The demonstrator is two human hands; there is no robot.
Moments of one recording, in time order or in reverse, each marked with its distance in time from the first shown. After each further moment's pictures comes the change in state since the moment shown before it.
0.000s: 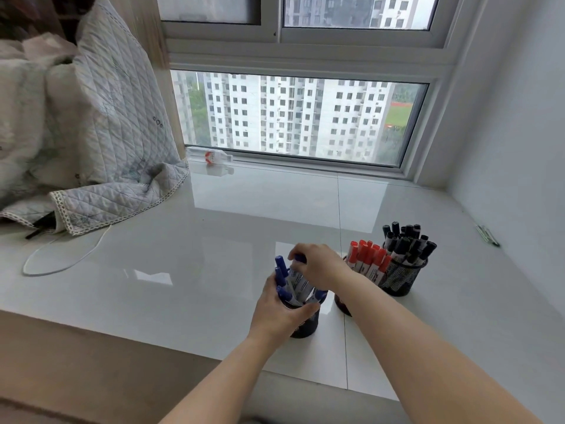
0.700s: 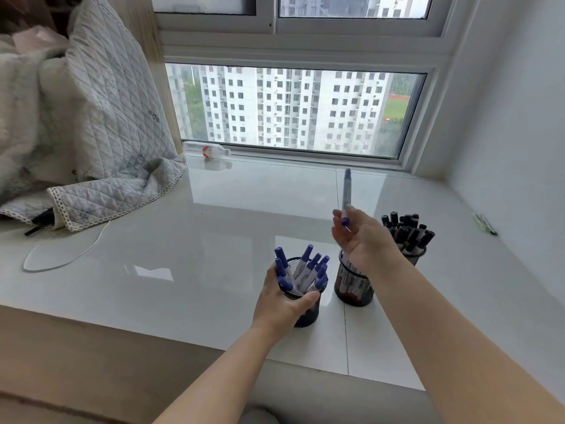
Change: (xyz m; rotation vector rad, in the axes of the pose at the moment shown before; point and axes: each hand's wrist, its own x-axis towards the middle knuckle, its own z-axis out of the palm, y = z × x) left_hand 0.000 -0.006 0.004 0.056 0.035 0.018; right_hand -0.028 0.014 -0.046 1.785 0.376 0.377
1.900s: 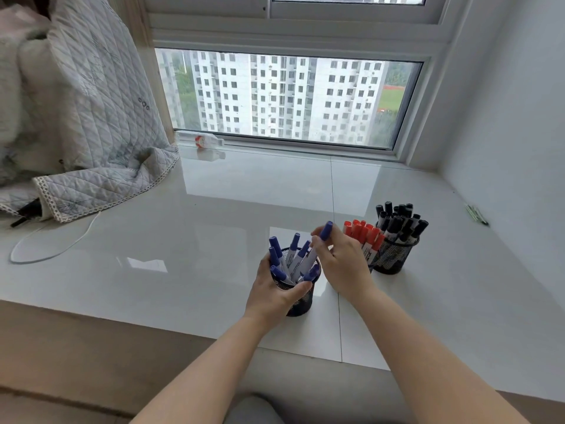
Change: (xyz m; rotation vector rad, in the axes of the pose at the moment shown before) left_hand 0.002 -0.006 -0.003 -0.069 -0.035 0.051; right_hand -0.011 0.054 -0.031 -1.251 -0.130 -0.782
